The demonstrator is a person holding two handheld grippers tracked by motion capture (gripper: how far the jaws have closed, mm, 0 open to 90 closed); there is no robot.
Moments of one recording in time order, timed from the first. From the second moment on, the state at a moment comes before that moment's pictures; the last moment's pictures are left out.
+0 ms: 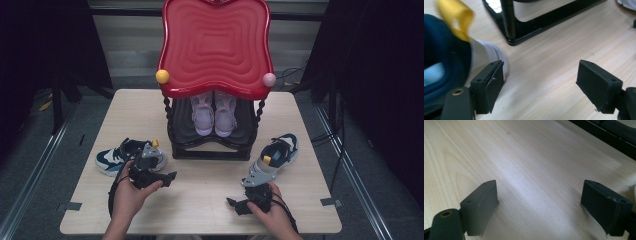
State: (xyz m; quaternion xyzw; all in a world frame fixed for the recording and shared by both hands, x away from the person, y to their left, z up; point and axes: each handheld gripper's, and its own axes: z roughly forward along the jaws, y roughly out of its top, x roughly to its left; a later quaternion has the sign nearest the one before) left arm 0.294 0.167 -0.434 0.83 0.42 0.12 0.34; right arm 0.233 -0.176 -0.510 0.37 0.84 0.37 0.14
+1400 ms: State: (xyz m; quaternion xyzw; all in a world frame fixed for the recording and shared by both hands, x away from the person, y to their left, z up) left arm 0.329 0.201 -0.429 0.83 0.45 0.11 0.31; right arm 0.233 -0.176 -0.510 0.37 0.84 0.37 0.14
